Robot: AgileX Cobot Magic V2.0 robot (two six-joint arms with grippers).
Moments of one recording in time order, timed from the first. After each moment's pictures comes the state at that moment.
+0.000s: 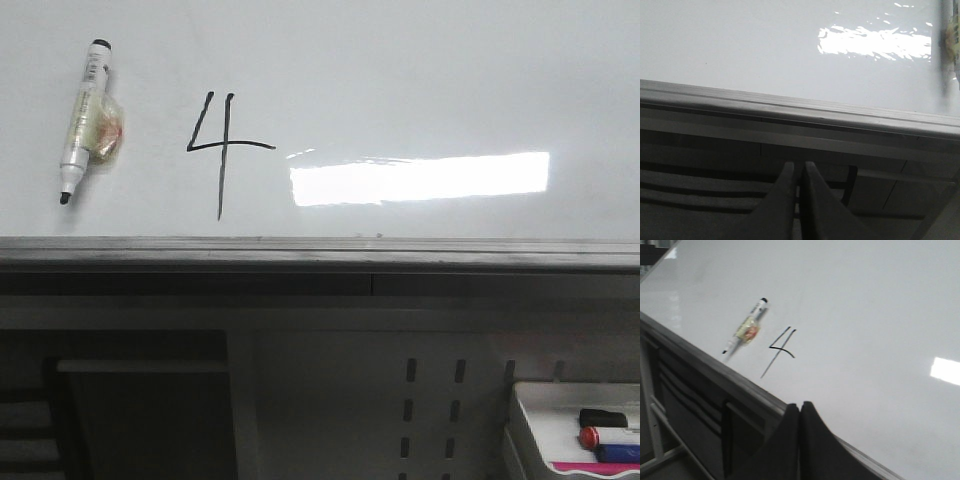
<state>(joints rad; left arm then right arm) -0.01 -0.01 0.00 0.03 0.35 -0.14 0.64 0.19 -0.19 -0.04 0.09 -0.09</state>
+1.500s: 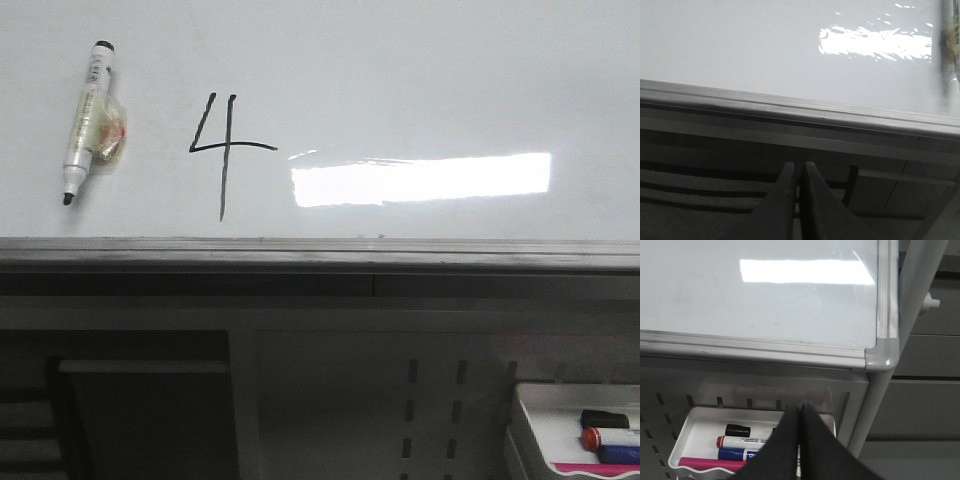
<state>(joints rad) -0.01 -0.01 0.00 0.03 0.35 -0.14 -0.07 -0.01 0.02 -0.08 0.33 -0.05</state>
